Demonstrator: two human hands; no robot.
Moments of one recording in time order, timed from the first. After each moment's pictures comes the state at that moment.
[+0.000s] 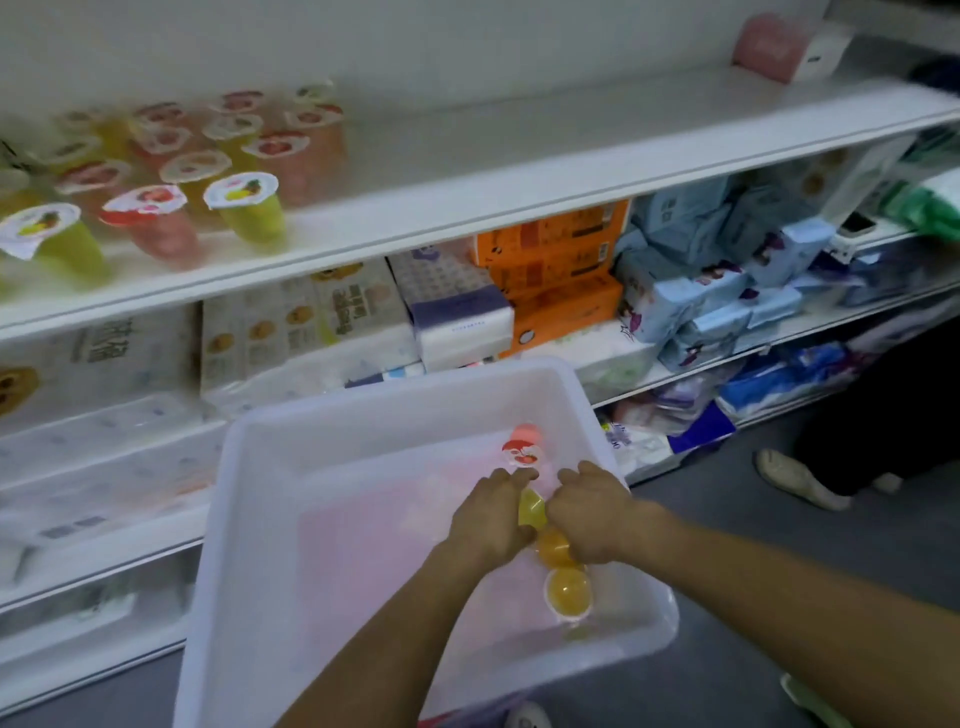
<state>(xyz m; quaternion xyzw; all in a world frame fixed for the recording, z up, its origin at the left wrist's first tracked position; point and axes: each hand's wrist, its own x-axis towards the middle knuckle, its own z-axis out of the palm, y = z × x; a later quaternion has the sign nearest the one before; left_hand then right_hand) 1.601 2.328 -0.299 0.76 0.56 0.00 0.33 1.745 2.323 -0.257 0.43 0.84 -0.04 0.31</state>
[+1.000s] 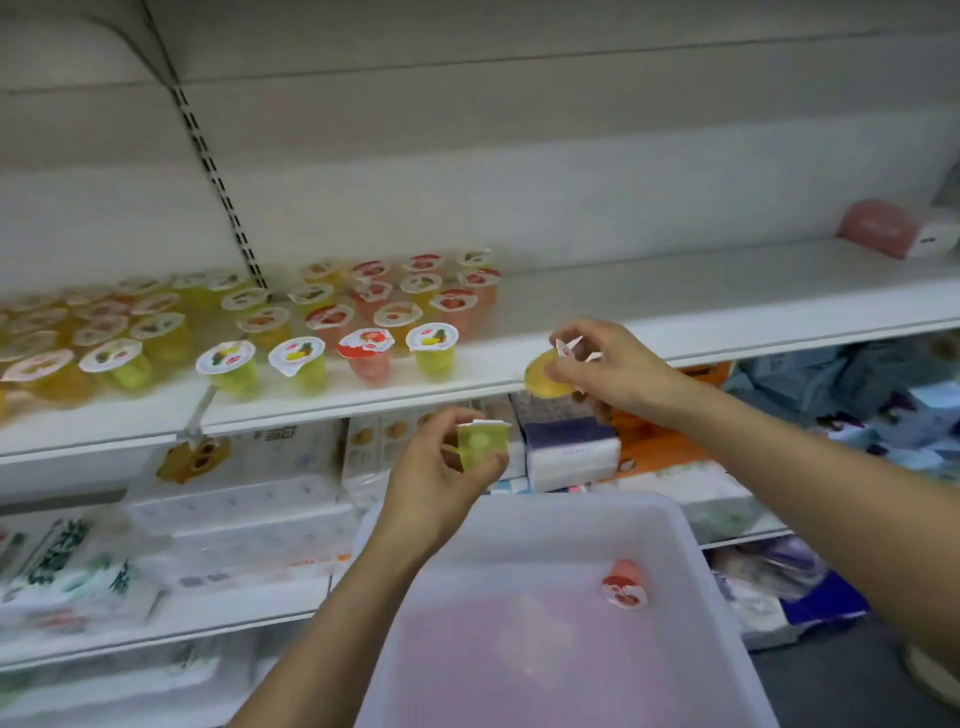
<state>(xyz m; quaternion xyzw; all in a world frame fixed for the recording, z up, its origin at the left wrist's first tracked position) 1.473 2.353 -0.115 0.58 0.62 0.44 0.30 1.668 2.456 -0.061 0.50 0.72 -0.37 -0.30</state>
